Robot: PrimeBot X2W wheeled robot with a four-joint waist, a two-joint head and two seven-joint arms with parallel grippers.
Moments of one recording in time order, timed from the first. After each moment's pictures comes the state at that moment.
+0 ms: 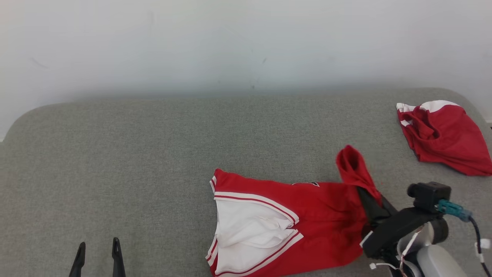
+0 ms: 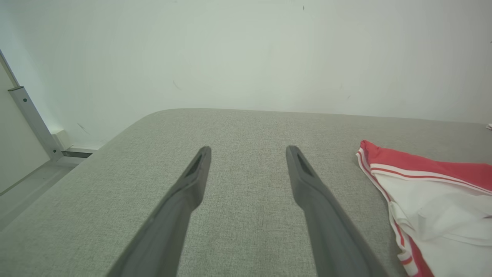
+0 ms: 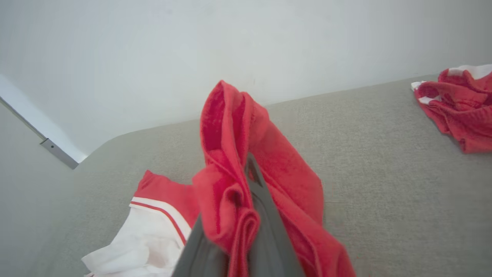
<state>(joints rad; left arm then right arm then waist) 0.12 0.05 0.11 0.09 -0.11 -0.07 -0.26 -0.20 -0.34 0.18 0.26 0.62 0.13 0.02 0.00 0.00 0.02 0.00</state>
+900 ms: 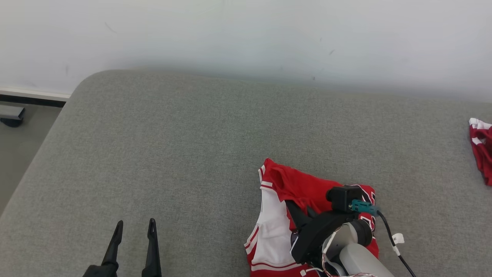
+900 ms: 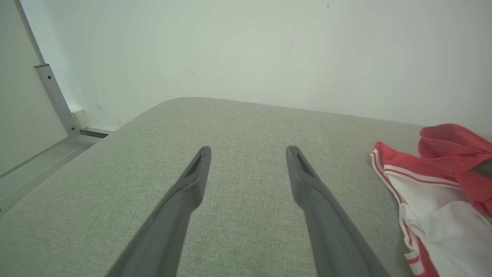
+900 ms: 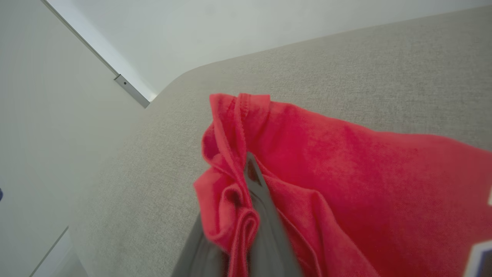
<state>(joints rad) 0.02 0.05 -0.05 0.16 -0.16 -0.04 -0.26 -0.38 -0.06 0.34 0.56 0.54 0.13 0.00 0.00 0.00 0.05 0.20</state>
